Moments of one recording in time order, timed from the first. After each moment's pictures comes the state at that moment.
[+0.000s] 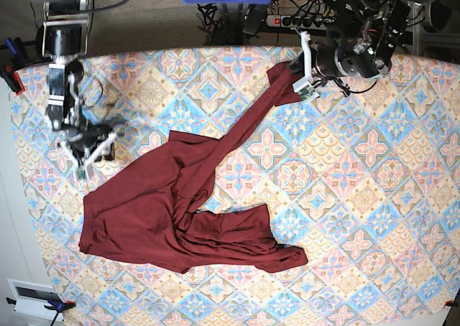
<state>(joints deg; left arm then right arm) 20.1 -32.5 11.7 115.3 -35.2 -24.1 60.8 6.4 25.1 3.5 69.7 22.0 18.4 -35.2</state>
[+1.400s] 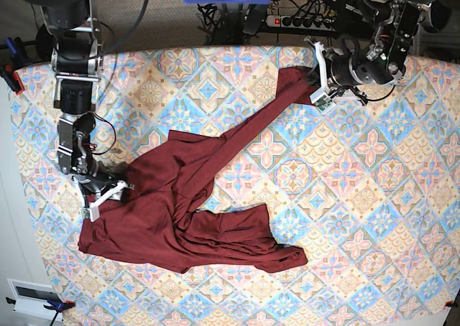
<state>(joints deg) 20.0 -34.1 7.7 115.3 -34.8 -24.1 60.6 26.8 18.3 3.9 41.9 22.7 21.3 -28.5</state>
